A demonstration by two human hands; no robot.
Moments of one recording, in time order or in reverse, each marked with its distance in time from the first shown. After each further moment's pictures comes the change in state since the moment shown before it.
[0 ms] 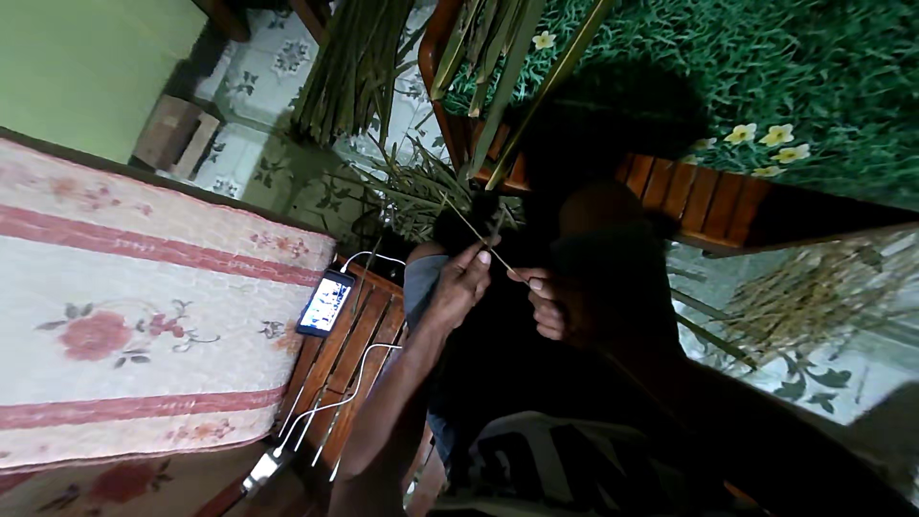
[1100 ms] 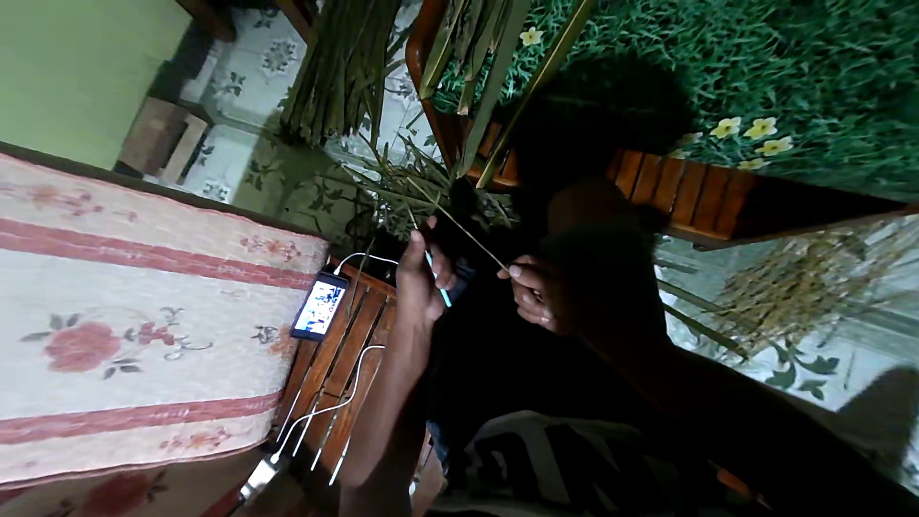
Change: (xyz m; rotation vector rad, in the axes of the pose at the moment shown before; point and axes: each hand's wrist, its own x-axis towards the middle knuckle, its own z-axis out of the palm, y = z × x) left_hand 0.004 0.007 -0.021 -0.574 0.150 0.032; right_hand 0.015 -0.008 0.016 -0.153 0.168 0.028
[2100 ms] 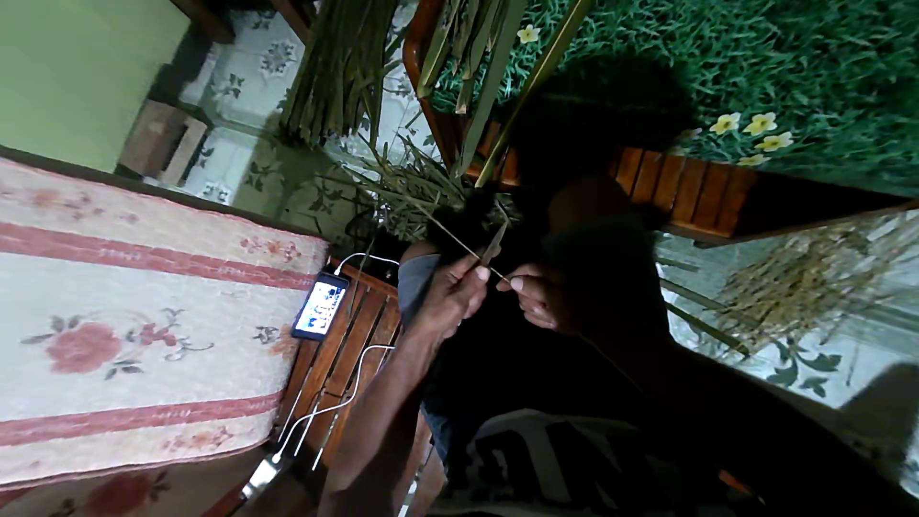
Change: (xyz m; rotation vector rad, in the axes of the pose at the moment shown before) left_hand -0.020 -0.001 0.014 0.437 -0.171 -0.098; right_hand -0.012 -0.003 -0.004 -0.245 -0.044 -0.053
